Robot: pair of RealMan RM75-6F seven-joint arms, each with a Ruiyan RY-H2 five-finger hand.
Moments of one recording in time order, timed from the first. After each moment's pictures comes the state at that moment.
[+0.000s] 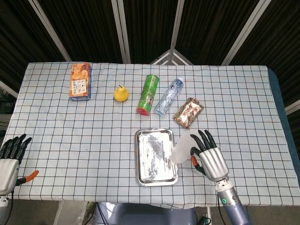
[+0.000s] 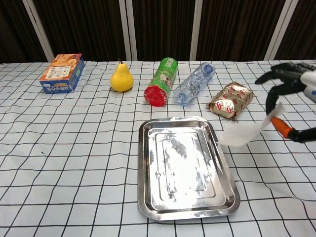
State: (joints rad) left arm -0.02 -1.17 0.00 -1.64 1.59 1.57 0.11; right arm 0.27 -1.49 0.09 -1.71 -1.64 1.38 -0.37
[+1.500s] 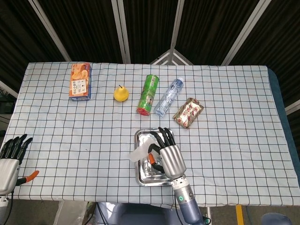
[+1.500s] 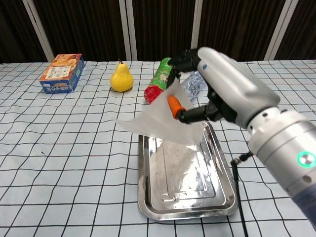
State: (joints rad) left arm -0.03 -1.17 0.00 -1.63 1.60 1.57 0.10; right arm 0.41 -1.93 0.15 -1.71 -1.46 1.40 -0.48
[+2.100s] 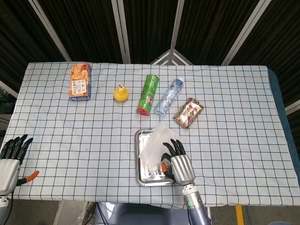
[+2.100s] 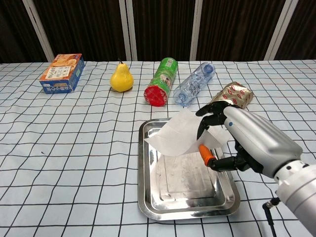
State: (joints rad) left arm -0.02 -1.17 0.00 -1.63 1.60 1.57 0.10; right arm 0.32 -1.89 0.04 -1.62 -1.42 1.40 -0.41
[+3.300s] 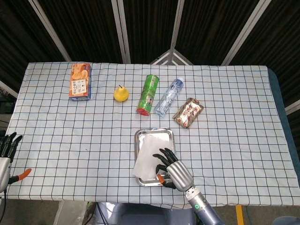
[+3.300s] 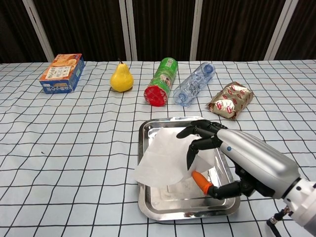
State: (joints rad) left arm -0.02 -1.15 -0.02 -1.63 1.54 1.57 0.09; right arm 0.38 -1.79 -0.06 -1.44 -1.68 1.31 0.02
